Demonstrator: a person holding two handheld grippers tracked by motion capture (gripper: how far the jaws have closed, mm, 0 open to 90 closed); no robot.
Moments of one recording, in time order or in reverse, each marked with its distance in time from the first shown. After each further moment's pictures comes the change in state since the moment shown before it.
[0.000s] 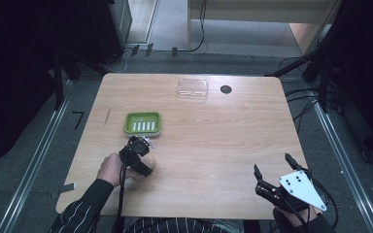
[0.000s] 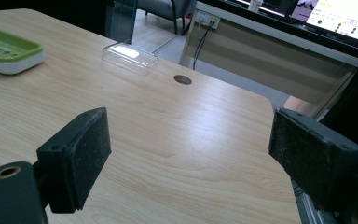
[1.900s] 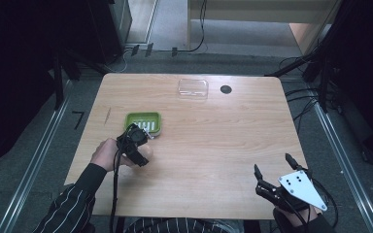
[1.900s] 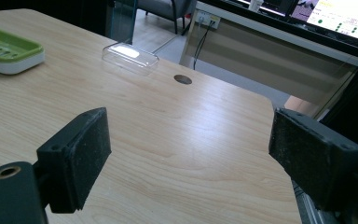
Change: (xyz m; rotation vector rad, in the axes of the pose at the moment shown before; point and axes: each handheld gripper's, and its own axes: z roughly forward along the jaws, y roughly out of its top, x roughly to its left) left arm 0.024 0.020 -0.026 0.016 -0.003 0.163; right arm 0.000 0.000 0.000 0.005 0.001 0.007
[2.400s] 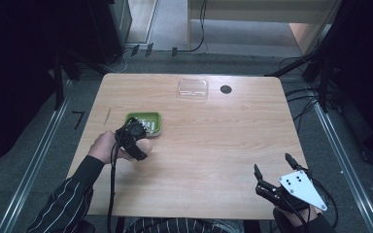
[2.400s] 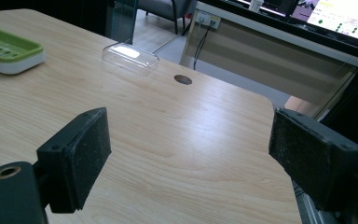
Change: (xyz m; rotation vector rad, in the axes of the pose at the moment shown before) left arm 0.012 0.007 -0.014 -0.021 0.006 0.049; right arm 0.000 0.000 0.000 -0.002 0.000 -0.003
